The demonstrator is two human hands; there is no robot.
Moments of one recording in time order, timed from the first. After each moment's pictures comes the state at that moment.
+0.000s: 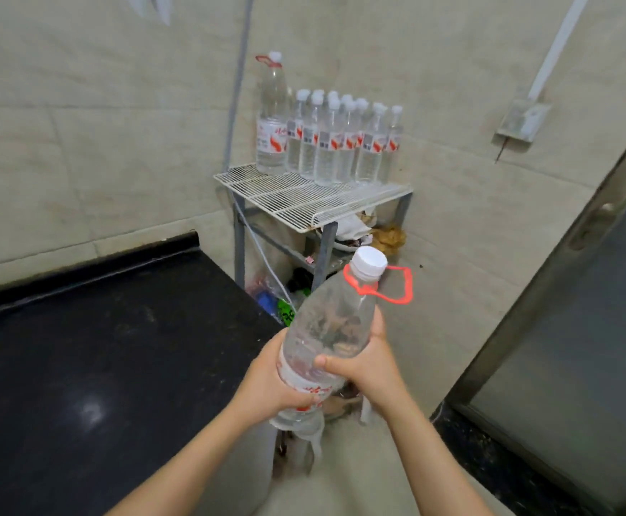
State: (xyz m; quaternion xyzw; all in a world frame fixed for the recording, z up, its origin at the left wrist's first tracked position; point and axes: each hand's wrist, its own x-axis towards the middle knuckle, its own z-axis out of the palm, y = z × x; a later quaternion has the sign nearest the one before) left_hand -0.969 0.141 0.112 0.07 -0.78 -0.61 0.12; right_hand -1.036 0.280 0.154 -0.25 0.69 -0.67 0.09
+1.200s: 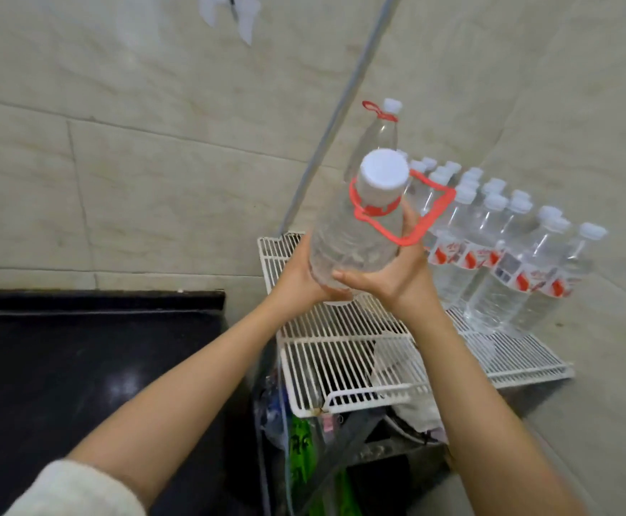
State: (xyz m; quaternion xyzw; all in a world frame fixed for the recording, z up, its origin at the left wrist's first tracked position) left_hand -1.354 -0.053 0.213 0.19 -0.73 -0.56 0.35; right_hand -1.433 0.057 0.281 -0.56 0.61 -0.56 0.01
